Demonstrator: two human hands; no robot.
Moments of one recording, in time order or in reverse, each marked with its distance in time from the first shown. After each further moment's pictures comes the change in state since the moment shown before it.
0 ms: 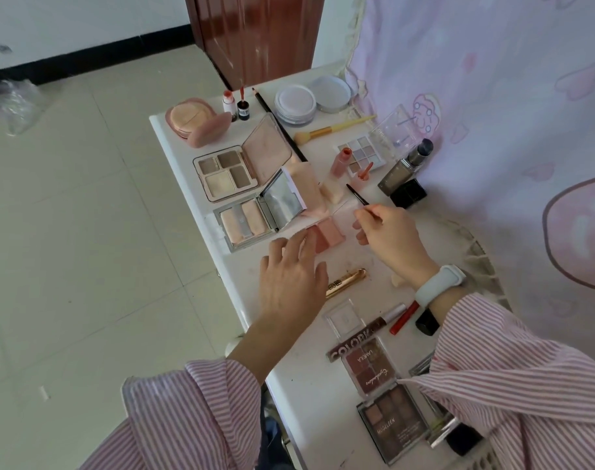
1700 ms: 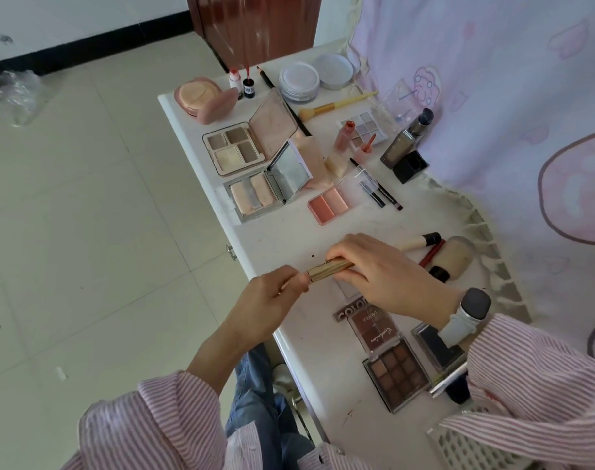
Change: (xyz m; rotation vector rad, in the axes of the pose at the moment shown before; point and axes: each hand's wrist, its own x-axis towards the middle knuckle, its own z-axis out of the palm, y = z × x) left_hand -0.065 -0.032 -0.047 -0.619 -0.394 -0.127; right_hand -0.090 -0.010 -0.002 -0.421 -0.433 -0.604
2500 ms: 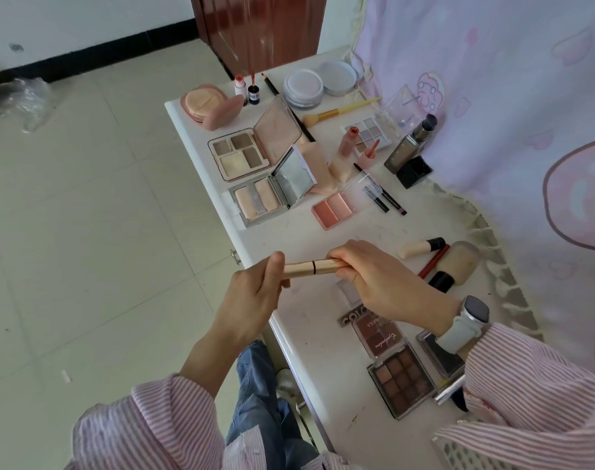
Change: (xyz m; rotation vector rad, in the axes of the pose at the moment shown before) left_hand -0.003 0.005 -0.015 -0.077 0.241 0.000; right_hand 0.001 -0.007 0.005 0.136 -0.031 0.154
